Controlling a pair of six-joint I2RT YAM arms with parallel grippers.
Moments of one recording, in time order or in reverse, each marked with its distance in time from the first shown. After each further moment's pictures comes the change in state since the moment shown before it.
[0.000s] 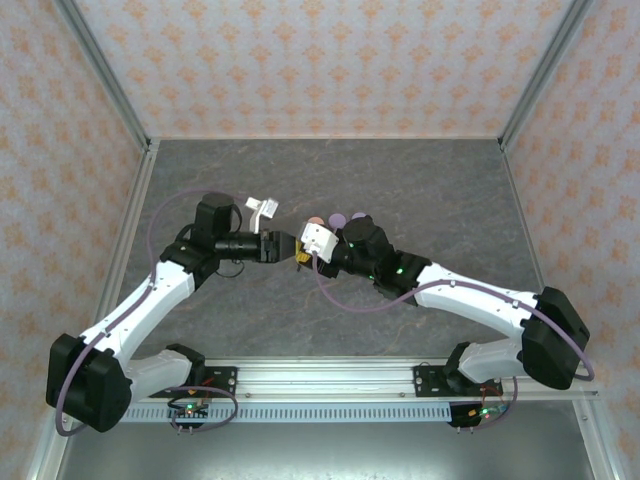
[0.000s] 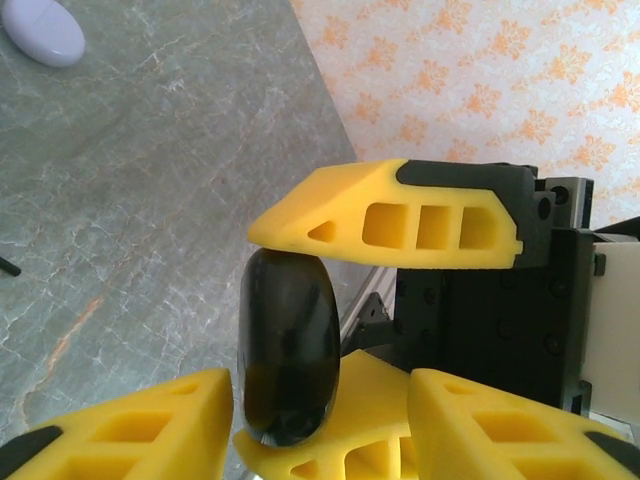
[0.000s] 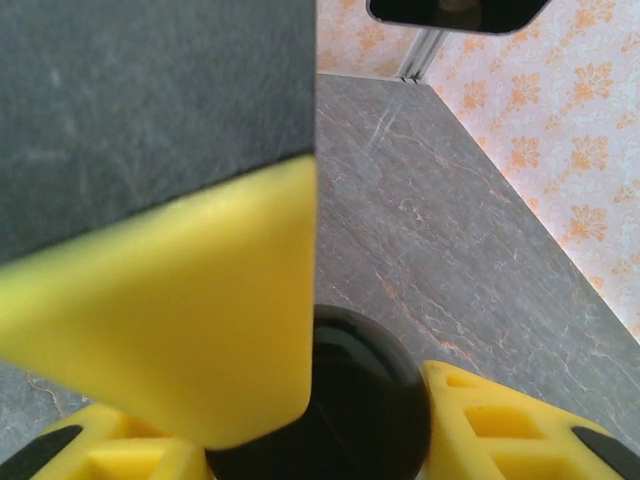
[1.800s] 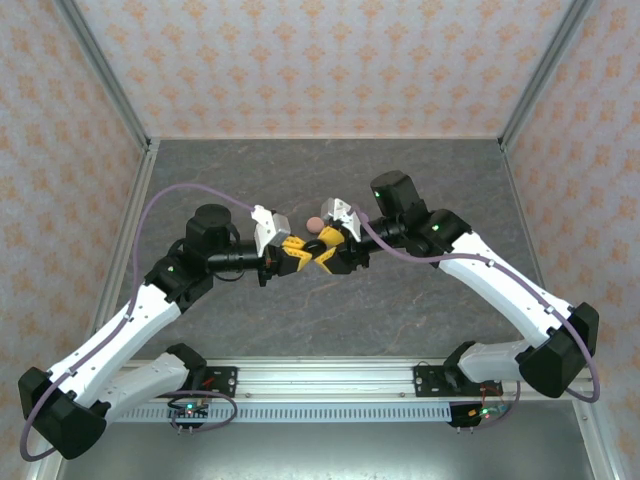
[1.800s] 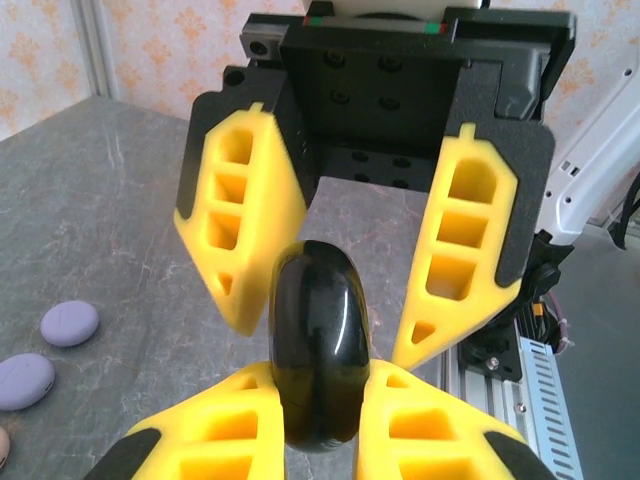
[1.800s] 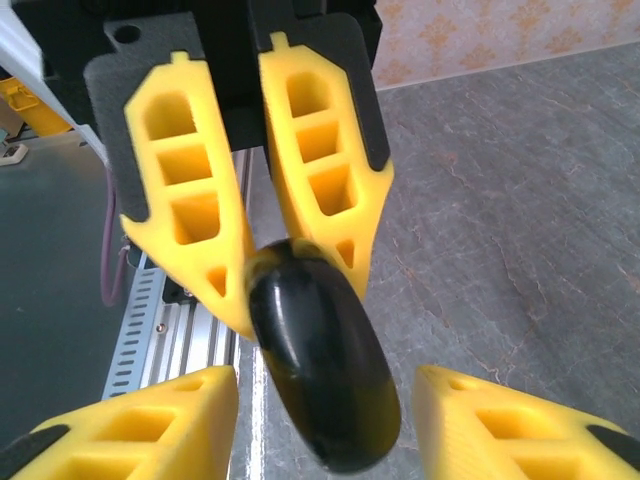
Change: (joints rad) left arm -0.184 -0.188 0.044 -0.013 -0.157 0.665; right arm -0.235 -0.023 0.359 -0.684 -0.700 0.057
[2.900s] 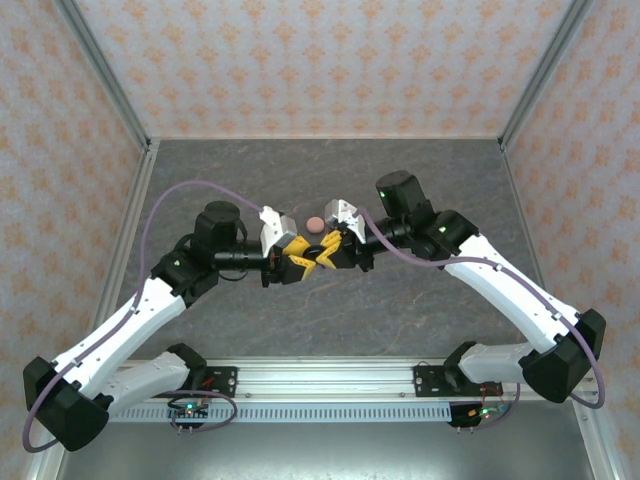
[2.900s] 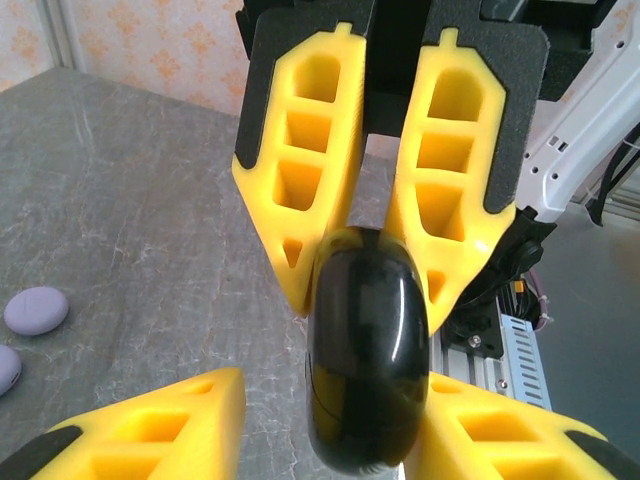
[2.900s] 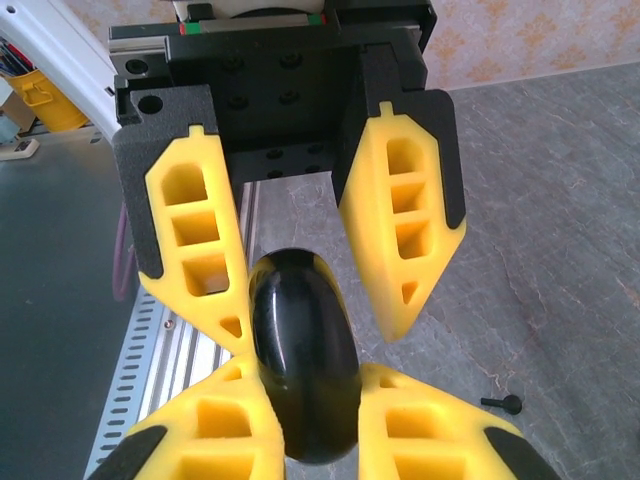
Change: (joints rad) left arm -0.014 0.053 0.026 -0.045 0.029 0.029; right arm -0.003 -0.031 0.005 -0.029 -0.014 -0.024
